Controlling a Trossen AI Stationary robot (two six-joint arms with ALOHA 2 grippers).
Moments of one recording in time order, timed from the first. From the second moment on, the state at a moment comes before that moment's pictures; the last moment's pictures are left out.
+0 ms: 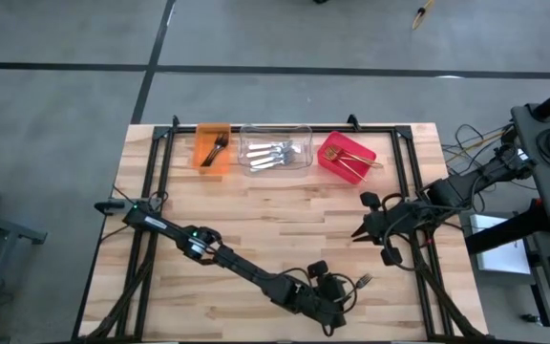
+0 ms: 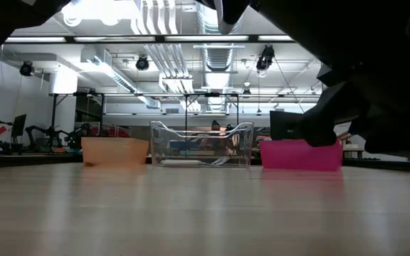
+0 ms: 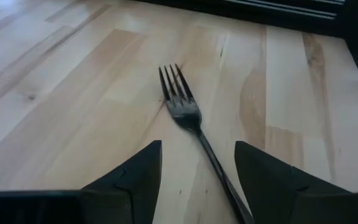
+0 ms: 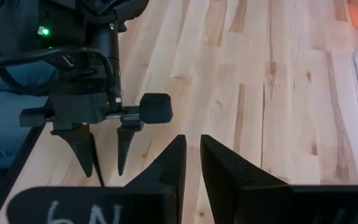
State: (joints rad) left arm -0.47 2.71 2.26 -0.15 -0.60 -0.48; right arm 0.45 0.96 0.93 -0.70 0.11 0.18
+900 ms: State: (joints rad) left arm -0.42 2.74 2.26 -0.08 -0.46 -0.54; right arm 0.45 0.96 0.93 -0.70 0.11 0.18
